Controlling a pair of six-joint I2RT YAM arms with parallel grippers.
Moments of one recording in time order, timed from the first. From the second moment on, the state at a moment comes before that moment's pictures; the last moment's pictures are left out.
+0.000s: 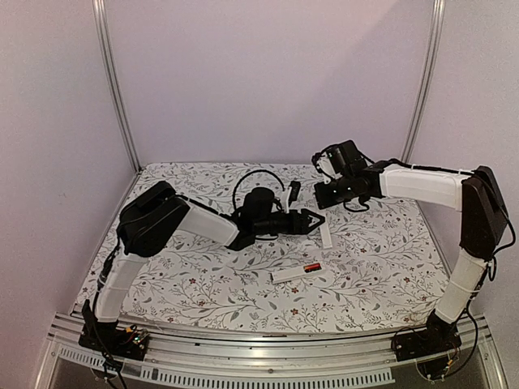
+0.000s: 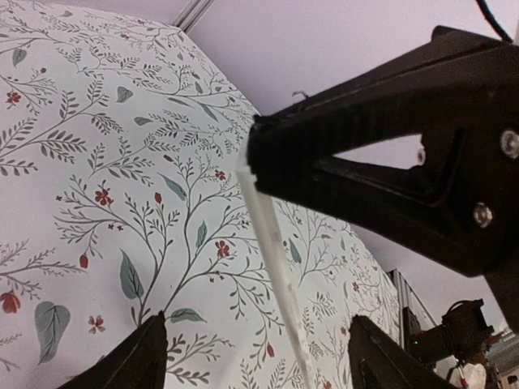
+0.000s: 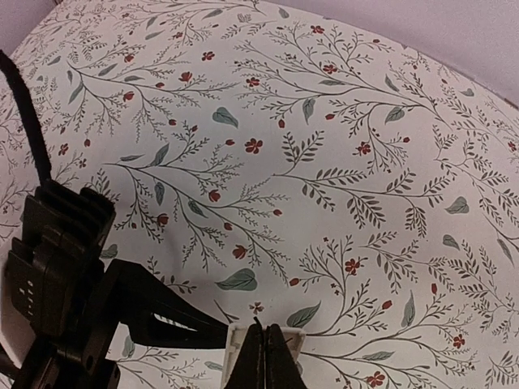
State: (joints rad) left arm -0.86 2.40 1.49 0.71 0.40 -0.69; right arm 0.61 1.78 1.33 -0.35 0.09 0.16
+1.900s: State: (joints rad) left arm -0.99 1.63 0.97 0.96 0.45 -0.13; right arm 0.70 1.19 0.92 0.08 -0.78 -0.19
